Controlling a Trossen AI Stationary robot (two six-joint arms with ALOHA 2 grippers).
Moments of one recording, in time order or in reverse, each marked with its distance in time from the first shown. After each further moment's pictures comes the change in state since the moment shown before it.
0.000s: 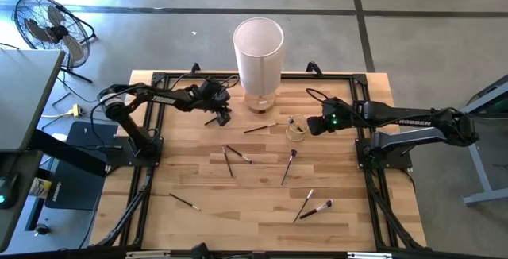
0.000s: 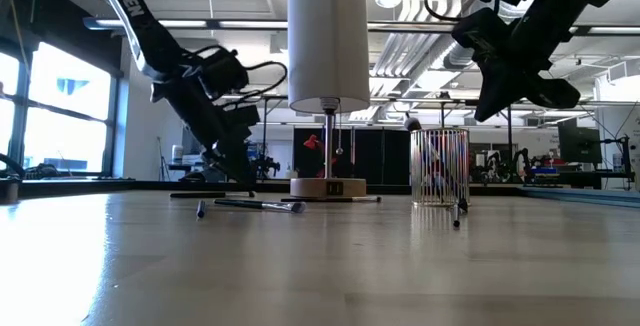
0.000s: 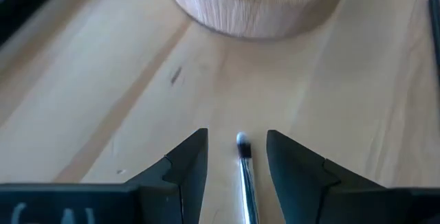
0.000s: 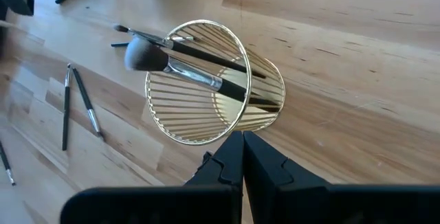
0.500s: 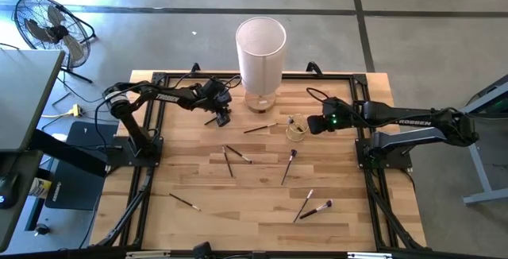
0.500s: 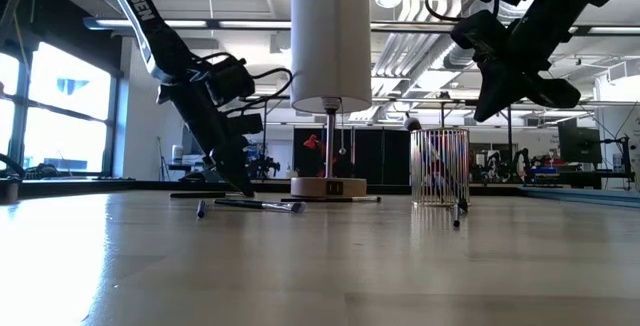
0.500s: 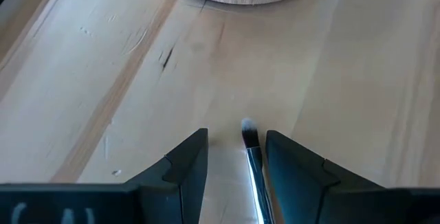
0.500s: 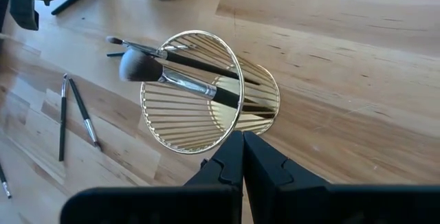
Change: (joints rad) left arm -0.002 0.048 0.051 -0.078 0.002 0.096; right arm 0.000 0.000 0.000 -0.001 0.029 0.014
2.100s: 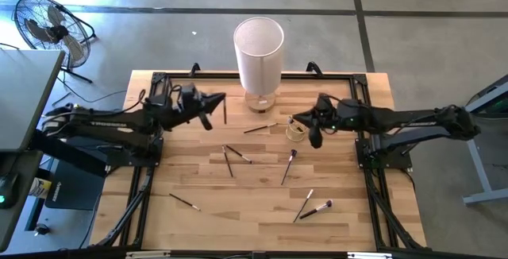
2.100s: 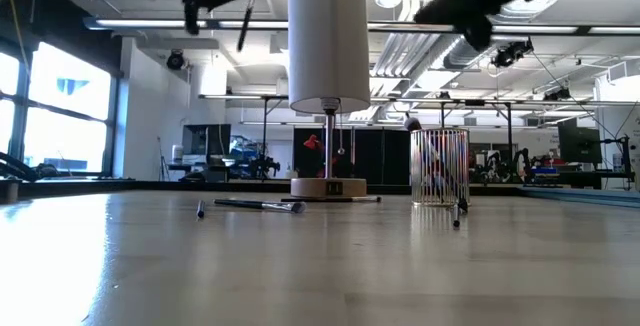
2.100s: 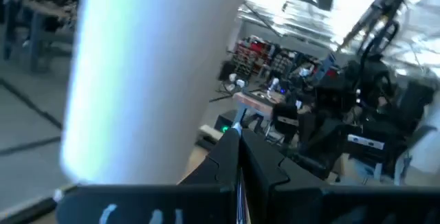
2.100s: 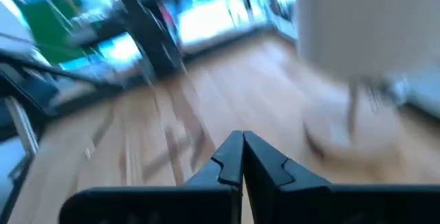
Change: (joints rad) left arm -0.490 -0.779 -0.199 0.504 -0.436 -0.469; right arm 0.186 -0.048 0.000 0.621 0.079 -0.736
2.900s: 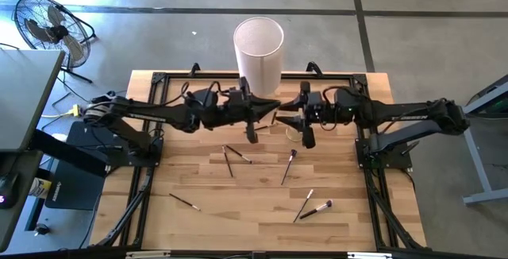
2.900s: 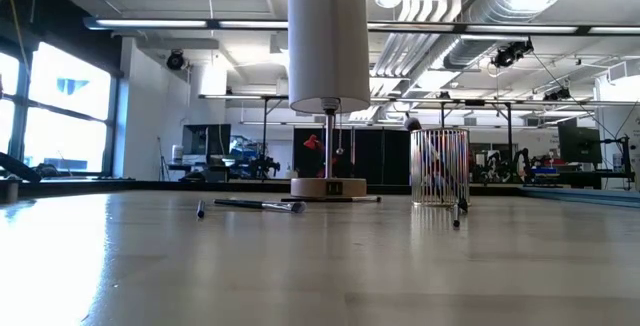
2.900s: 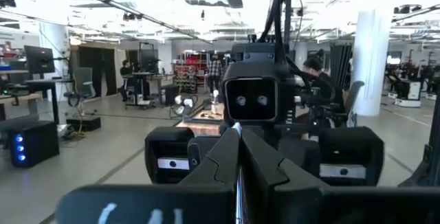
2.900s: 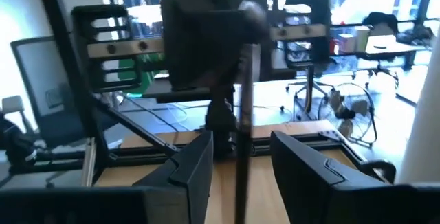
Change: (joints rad) left arm -0.144 0.579 0.692 -0.009 0.144 0.327; right arm 0.031 0.206 0.301 0.175 -0.200 -0.250
